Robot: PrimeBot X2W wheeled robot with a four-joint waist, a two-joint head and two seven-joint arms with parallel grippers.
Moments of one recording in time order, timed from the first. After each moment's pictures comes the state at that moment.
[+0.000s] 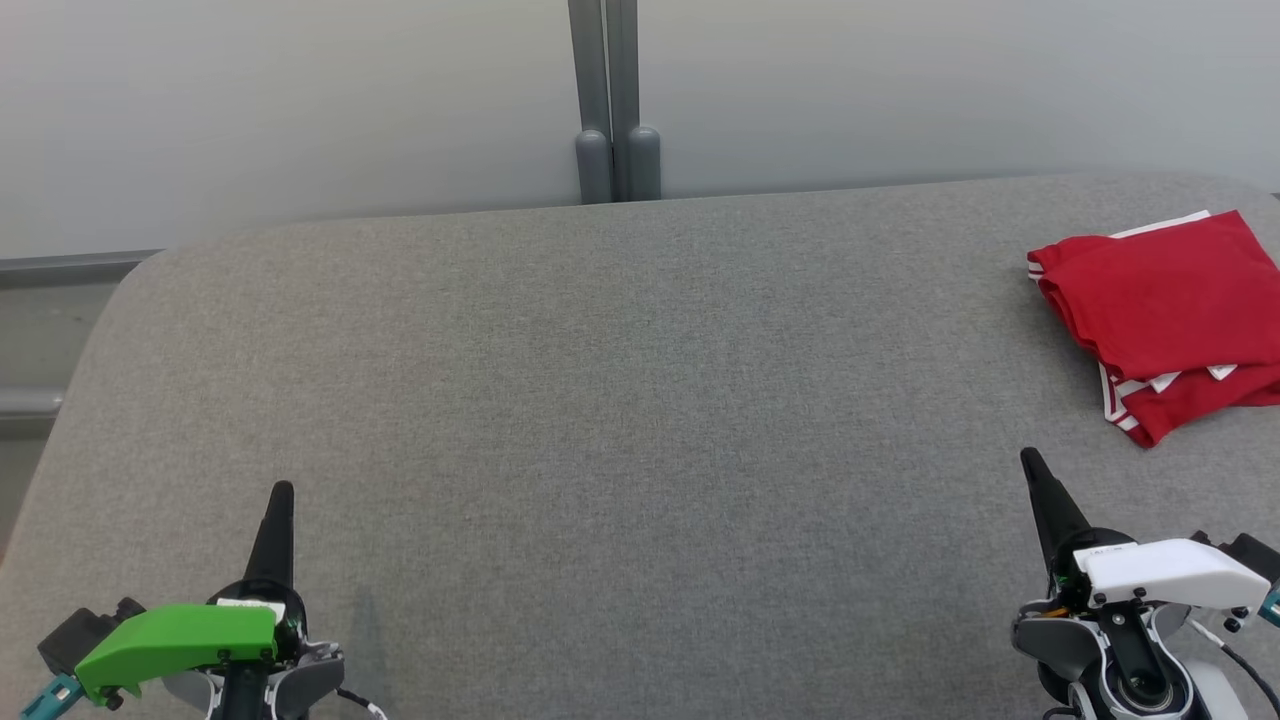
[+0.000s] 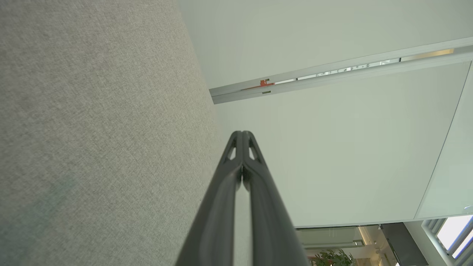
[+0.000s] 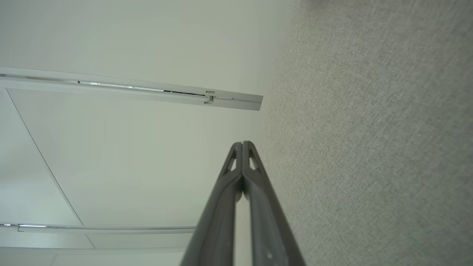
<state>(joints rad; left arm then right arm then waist) -0.08 0.05 0.08 0.25 -1.43 -0.11 0.07 -0.09 -0.05 -0.08 0.25 1.43 0.13 0.05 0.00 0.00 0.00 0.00</state>
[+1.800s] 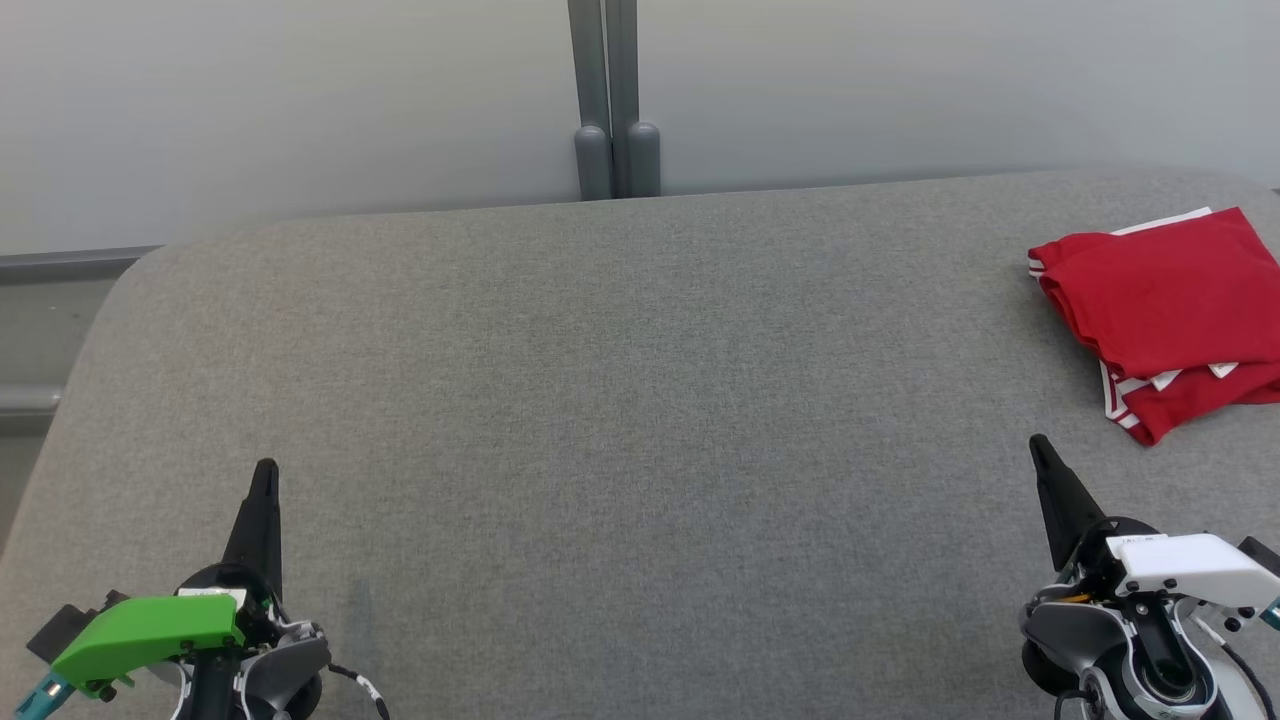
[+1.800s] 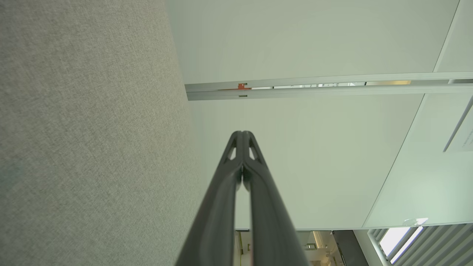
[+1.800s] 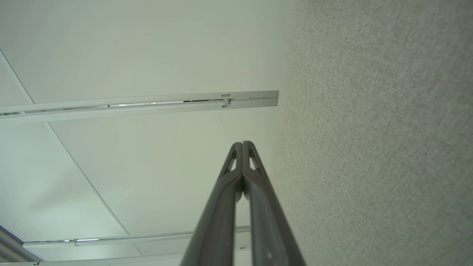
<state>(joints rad) -0.10 0.05 0.11 0.25 -1.61 -0.13 0.11 -0.10 -0.05 -0.11 0.25 1.62 0.13 0.11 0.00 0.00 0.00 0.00</state>
